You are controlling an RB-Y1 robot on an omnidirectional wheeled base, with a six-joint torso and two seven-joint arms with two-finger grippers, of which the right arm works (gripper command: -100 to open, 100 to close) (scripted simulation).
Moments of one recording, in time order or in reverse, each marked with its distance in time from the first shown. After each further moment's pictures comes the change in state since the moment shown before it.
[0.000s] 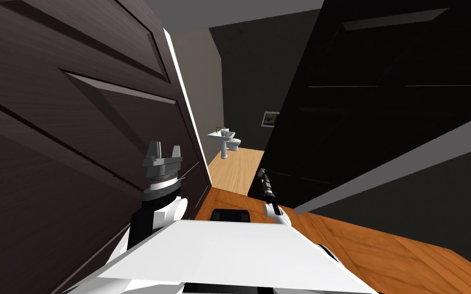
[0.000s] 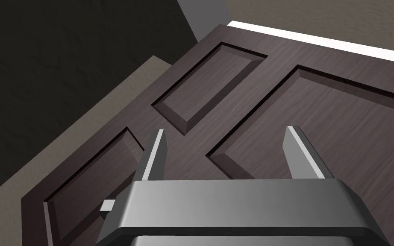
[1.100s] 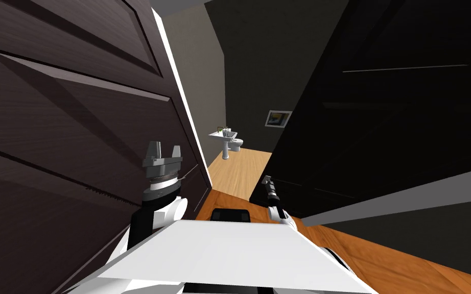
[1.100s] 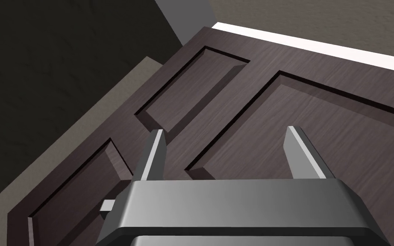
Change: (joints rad) arm 0.017 -0.043 -0.018 0.033 -0.014 -0.027 -0.034
